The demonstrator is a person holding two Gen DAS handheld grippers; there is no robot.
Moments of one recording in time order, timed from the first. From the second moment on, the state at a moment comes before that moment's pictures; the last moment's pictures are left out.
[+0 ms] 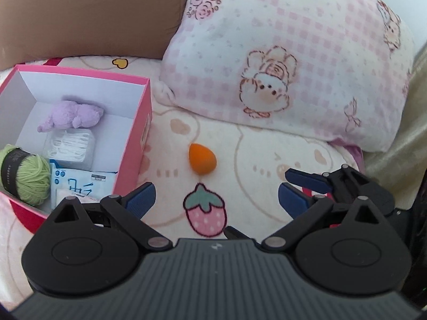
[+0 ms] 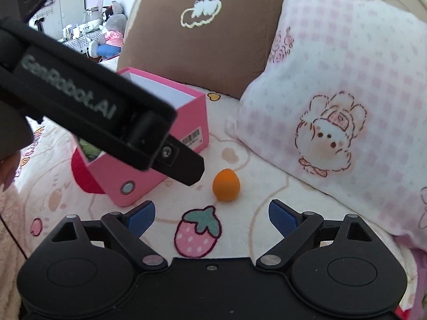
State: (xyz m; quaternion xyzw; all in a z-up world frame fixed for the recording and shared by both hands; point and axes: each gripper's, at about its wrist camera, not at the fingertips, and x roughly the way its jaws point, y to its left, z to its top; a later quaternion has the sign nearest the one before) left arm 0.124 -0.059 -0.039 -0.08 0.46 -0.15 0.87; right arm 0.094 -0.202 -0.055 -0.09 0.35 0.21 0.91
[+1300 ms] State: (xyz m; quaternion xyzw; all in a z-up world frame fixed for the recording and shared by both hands) left arm 0.173 -0.074 -0.132 -0.12 0.42 -0.19 0.88; right arm 0.141 -0.190 -0.140 -0.06 0.33 0.20 0.92
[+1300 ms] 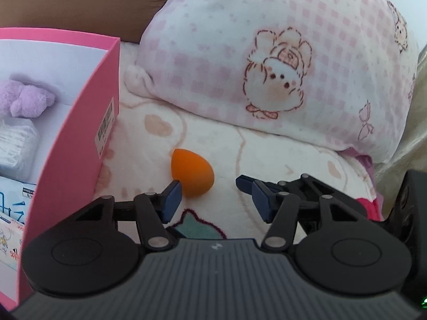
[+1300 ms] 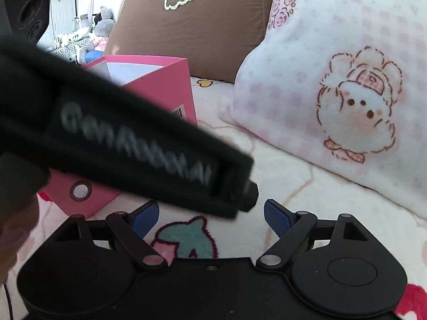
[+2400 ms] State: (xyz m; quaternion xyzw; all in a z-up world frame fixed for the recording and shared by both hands) left arm 0.184 -0.064 -0.147 -0.17 0.43 -0.19 0.86; right arm 0.153 -0.193 -0.152 -0.07 0.34 0.19 0.92
